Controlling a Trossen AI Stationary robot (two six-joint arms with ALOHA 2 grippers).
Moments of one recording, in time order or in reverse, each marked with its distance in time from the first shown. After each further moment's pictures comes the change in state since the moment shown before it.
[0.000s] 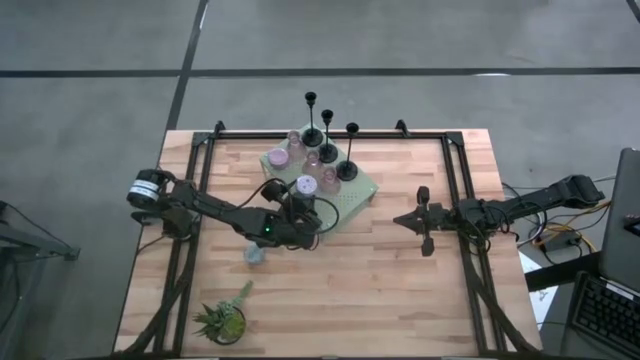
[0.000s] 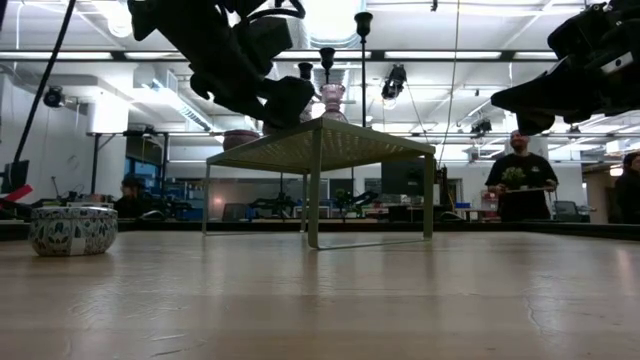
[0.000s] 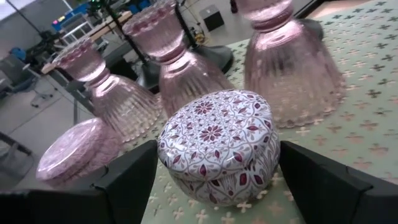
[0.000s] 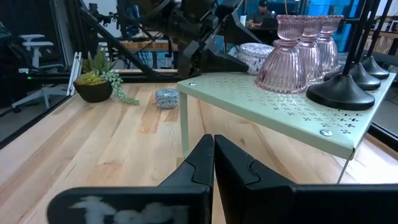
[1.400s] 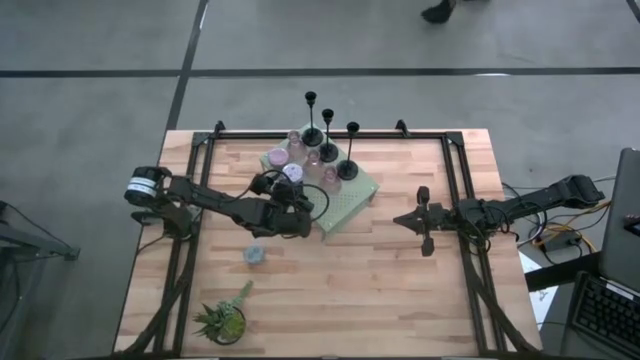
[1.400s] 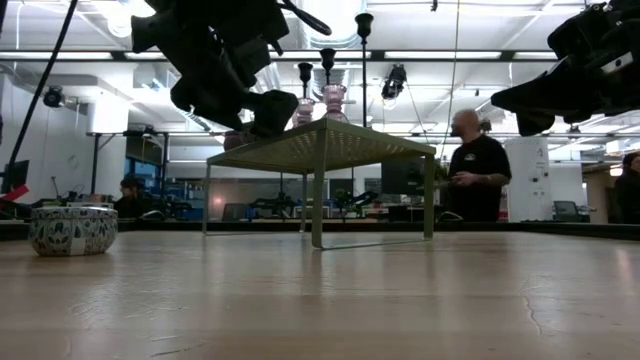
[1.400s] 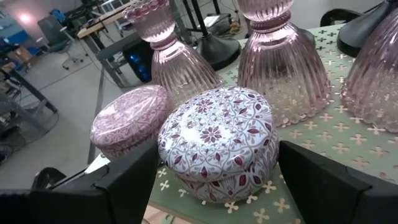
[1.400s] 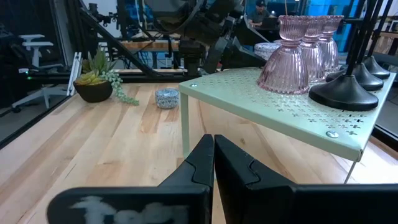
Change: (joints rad) left arm 0.082 -0.027 -0.030 -0.183 -0.039 -0.290; right arm 0.000 0.000 0.000 0.000 0.000 0.001
